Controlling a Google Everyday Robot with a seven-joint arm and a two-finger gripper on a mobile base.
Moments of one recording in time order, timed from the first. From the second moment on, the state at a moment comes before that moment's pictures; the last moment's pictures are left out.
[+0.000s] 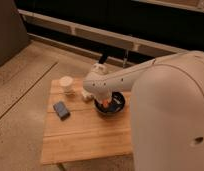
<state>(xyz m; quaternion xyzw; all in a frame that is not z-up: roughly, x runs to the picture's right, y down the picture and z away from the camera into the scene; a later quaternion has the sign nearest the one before) 0.044 0.074 0.822 -0.10 0.22 0.64 0.73</state>
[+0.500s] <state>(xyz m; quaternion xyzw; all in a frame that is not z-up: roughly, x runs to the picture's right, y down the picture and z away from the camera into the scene) 0.053 0.083 0.829 -0.11 0.22 0.66 0.71</state>
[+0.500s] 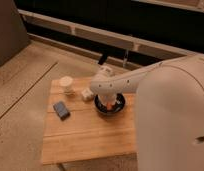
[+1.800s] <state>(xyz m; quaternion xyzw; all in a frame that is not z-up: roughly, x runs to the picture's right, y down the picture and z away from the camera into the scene) 0.055 0.083 0.830 -0.11 0.22 0.66 0.71</state>
